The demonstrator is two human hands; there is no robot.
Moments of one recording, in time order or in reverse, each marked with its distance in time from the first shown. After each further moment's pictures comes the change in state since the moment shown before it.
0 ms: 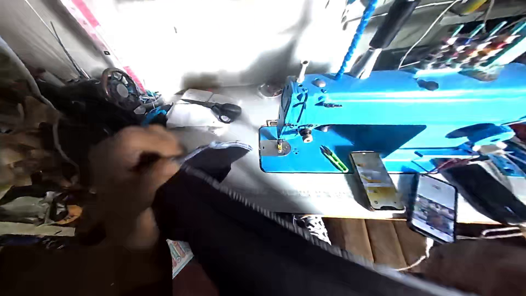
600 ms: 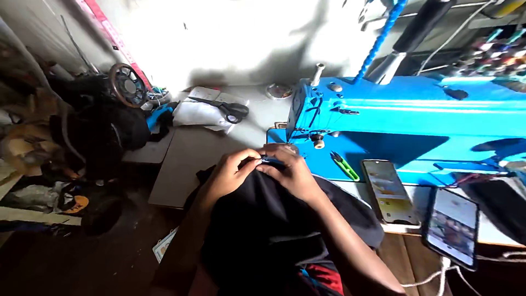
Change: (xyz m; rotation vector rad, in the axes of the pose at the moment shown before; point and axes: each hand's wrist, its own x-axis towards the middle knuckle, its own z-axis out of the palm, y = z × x) left_hand -0.024 -0.096 0.111 0.056 -0.190 -0.330; right_hand 0.171 0.182 0.046 -0.616 0.341 0.036
